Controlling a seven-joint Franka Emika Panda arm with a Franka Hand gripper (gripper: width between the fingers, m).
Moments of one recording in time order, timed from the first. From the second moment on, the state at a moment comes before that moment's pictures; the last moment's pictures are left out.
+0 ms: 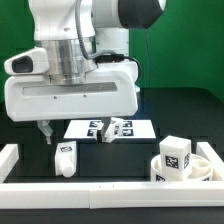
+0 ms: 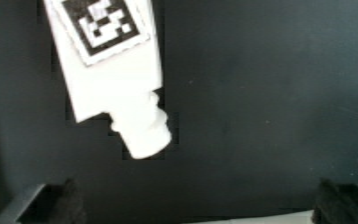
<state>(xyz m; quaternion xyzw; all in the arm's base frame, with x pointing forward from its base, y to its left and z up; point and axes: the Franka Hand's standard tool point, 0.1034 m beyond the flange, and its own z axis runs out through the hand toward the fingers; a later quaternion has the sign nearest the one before) 0.559 -0.085 0.066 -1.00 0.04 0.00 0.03</state>
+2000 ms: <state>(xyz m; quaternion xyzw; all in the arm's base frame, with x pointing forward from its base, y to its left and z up) 0.513 -0.105 0.027 -0.87 -0.50 0.04 0.02</state>
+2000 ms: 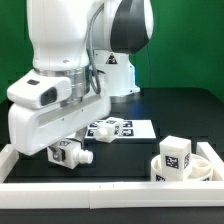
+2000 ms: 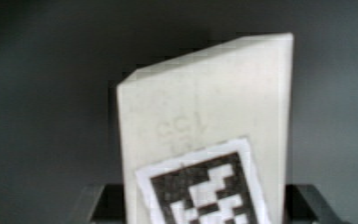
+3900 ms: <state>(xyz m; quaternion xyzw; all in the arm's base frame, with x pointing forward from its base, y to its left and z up) 0.483 -0.112 0.023 -0.25 -0.96 0.09 0.06</state>
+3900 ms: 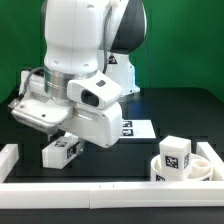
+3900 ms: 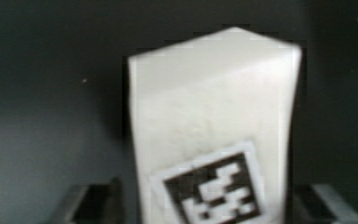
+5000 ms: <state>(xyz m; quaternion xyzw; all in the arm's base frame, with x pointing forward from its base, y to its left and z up) 0.540 -0.104 0.053 -0.73 -0.67 0.09 -0.03</state>
